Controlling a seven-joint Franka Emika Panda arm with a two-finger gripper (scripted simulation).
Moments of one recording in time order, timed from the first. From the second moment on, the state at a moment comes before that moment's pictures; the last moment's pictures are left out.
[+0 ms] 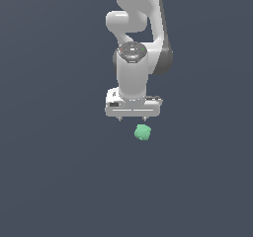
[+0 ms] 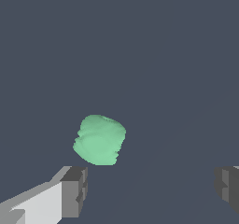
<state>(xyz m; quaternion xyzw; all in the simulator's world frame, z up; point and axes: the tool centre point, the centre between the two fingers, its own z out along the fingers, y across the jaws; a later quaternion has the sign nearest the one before) 0.000 0.024 0.171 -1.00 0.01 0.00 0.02</state>
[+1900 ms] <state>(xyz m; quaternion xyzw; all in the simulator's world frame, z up) -0.013 0.082 0.092 -0.98 0.19 0.00 0.00</state>
